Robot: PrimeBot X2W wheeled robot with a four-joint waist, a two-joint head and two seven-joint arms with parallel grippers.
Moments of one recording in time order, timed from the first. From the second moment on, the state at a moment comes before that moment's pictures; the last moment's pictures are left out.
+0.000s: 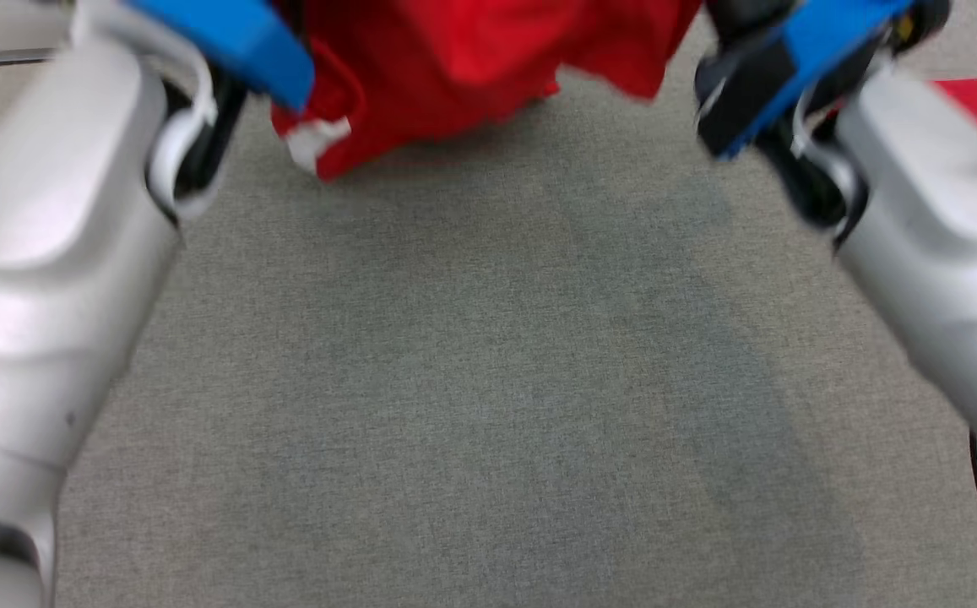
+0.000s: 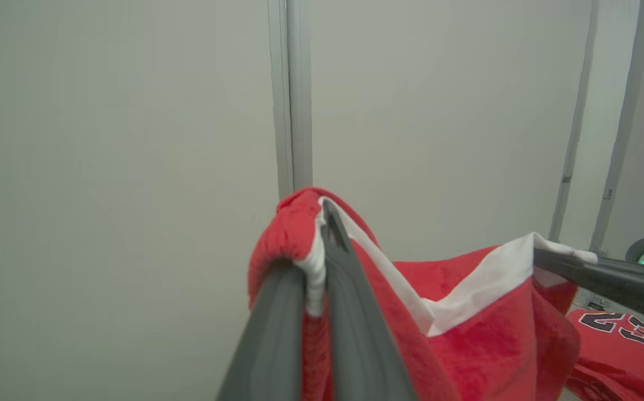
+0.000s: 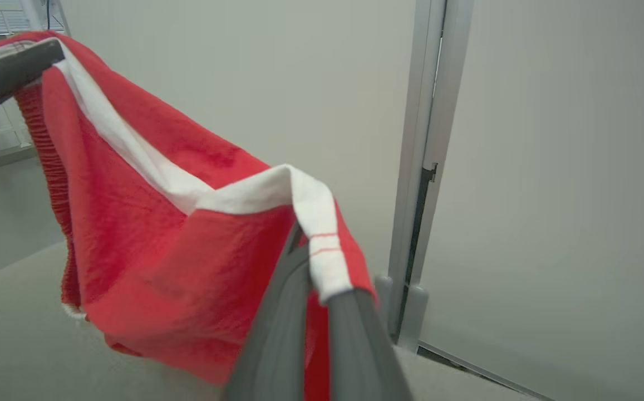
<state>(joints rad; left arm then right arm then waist) -1.23 0.35 -0.79 0.65 -0.80 -0.13 -0.26 -1.27 -0.31 0.86 0.80 0.87 0.13 -0.26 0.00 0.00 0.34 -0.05</state>
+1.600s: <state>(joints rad) 0.14 0.36 -0.56 0.16 -0.44 -0.13 -0.26 -0.13 -0.68 0.90 0.19 0.96 0.13 -0.26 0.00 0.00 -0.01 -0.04</state>
